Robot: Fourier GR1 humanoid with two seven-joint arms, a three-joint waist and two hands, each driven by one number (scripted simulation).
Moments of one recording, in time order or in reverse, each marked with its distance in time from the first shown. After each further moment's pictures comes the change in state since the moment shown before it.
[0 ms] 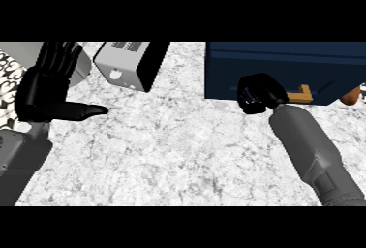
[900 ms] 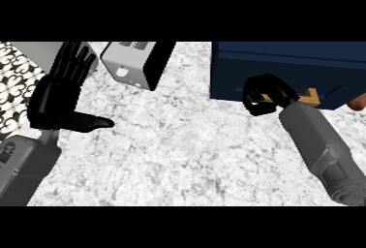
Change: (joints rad) left arm 0.033 -0.041 -0.017 -0.004 -0.005 -0.082 -0.031; right arm -0.064 -0.044 -0.098 0.173 -0.098 0.118 -0.206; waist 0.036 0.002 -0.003
